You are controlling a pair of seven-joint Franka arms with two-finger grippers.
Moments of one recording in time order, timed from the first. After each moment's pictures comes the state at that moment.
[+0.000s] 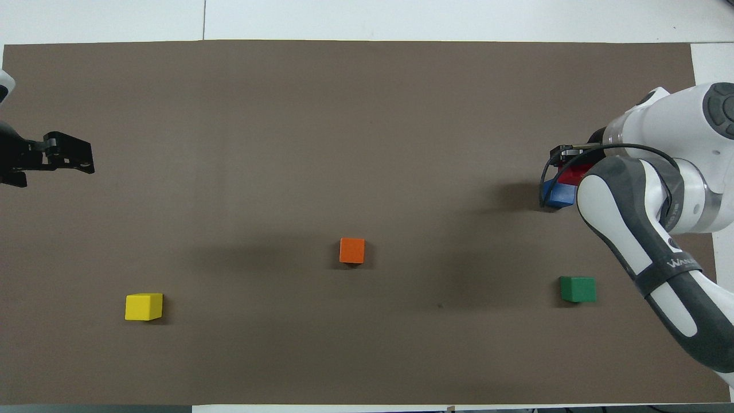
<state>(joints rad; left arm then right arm) 0.05 0.03 -0.11 -1.60 0.07 1.62 -0.21 -0.02 0.22 0.01 -1.95 0.01 2.26 0.01</state>
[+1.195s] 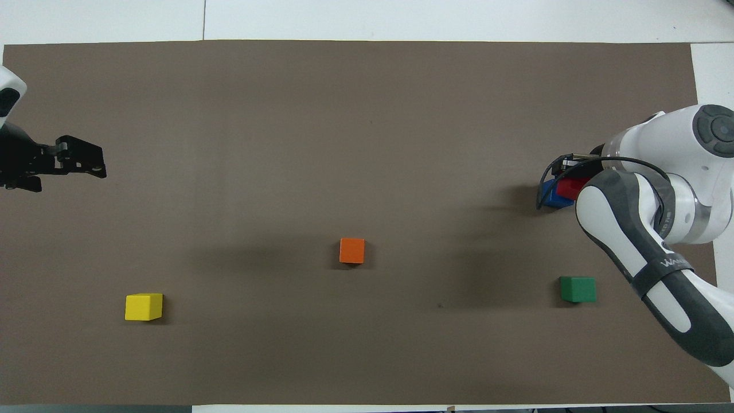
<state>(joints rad) 0.04 0.02 -0.10 -1.62 0.02 1.61 -0.21 -0.04 0.23 0.01 -2.01 0.01 2.28 0.13</state>
